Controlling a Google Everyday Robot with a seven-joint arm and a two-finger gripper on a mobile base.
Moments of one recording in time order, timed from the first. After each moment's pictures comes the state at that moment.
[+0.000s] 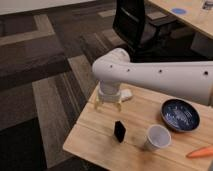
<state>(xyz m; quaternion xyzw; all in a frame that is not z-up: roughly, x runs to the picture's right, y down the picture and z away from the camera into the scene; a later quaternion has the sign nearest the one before) 0.036 0.085 0.654 -0.23 0.21 0.69 0.65</state>
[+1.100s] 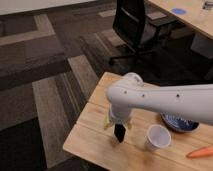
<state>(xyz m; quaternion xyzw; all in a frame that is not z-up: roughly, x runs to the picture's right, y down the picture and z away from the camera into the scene) 0.057 0.178 0.667 -0.28 0.22 0.64 0.68</state>
